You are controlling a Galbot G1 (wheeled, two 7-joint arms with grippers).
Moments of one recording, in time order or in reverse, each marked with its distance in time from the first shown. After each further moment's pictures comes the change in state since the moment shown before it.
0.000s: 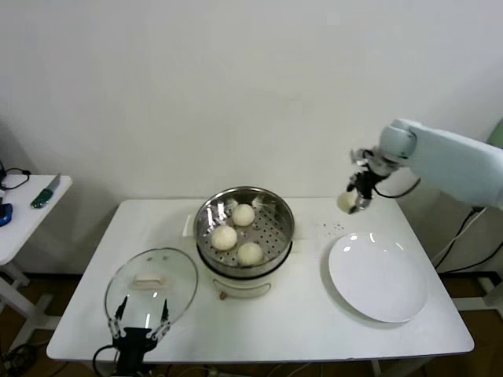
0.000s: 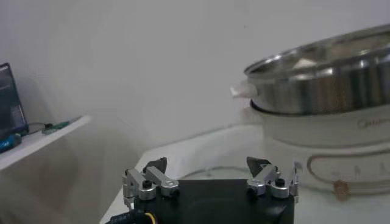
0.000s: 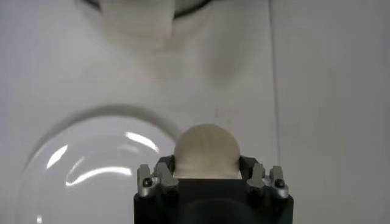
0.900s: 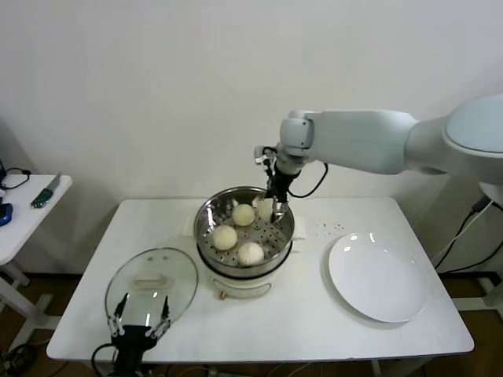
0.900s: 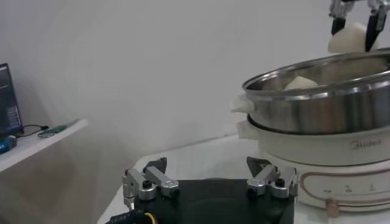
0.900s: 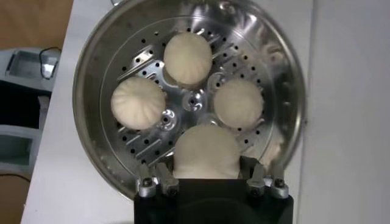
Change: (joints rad) left arm 0.021 0.034 0.016 -0.049 -0.061 0.010 -0.009; right arm 0.171 0.405 -0.301 0.112 0.436 -0.107 0.110
